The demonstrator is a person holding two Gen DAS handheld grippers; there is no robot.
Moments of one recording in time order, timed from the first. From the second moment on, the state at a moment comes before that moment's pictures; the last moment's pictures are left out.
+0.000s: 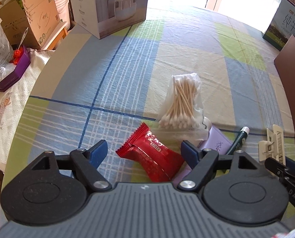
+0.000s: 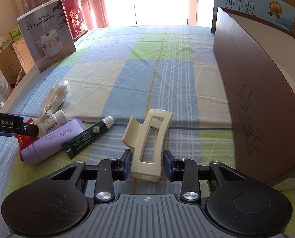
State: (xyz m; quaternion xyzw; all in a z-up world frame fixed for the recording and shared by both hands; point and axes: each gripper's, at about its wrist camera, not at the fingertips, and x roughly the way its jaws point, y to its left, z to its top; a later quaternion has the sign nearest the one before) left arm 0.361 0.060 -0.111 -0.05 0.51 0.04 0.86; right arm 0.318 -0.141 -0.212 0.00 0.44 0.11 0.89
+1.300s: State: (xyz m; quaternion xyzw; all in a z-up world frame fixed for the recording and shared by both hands) left arm 0.329 0.069 -0.117 0.03 0.51 -0.02 0.86; right arm 0.314 -0.138 -0.202 -0.03 0.45 0.13 0.88
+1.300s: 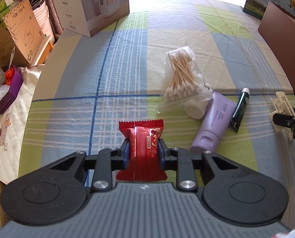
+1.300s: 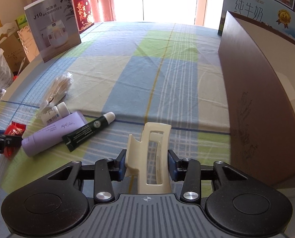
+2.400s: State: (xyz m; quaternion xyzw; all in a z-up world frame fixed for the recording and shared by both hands) left arm 0.244 -0.079 -0.017 0.03 0.46 -0.18 0.87; right arm 0.209 -0.270 -0.113 0.07 0.42 0.18 0.88
